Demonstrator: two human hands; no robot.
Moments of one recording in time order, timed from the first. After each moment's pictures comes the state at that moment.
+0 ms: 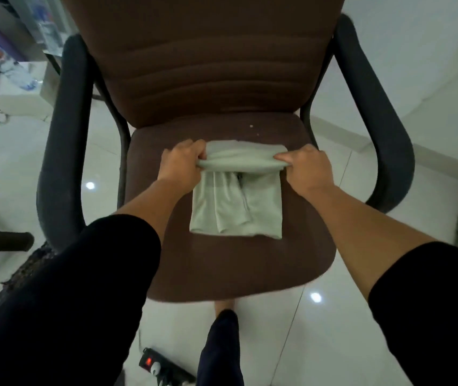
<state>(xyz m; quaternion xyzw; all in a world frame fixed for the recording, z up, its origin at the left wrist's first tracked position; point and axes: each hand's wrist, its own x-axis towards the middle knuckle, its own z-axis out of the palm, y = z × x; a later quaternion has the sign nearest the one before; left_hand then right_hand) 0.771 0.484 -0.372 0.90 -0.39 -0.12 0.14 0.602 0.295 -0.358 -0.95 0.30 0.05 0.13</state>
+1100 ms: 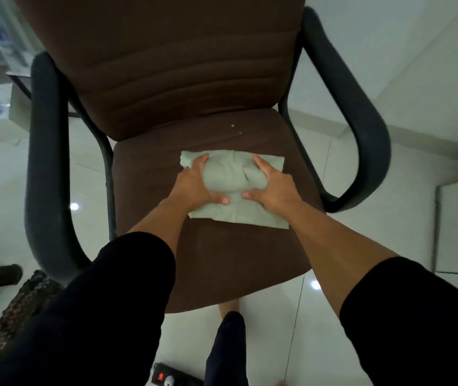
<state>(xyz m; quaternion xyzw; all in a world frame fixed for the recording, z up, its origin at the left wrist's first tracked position) 0.738 0.473 -0.381 0.86 -0.27 -0.38 0.22 0.590 0.349 -0.384 -0.79 0.43 0.06 0.44</state>
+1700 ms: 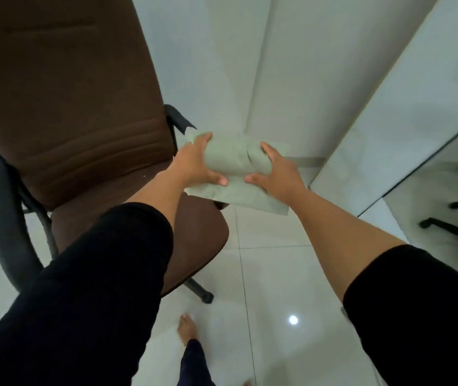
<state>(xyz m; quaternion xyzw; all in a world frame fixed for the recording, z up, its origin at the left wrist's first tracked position) 0.520 0.460 -0.128 0.75 -0.56 -0.26 0.23 0.318 0.413 -0.122 -0.79 0.52 -0.16 0.29</state>
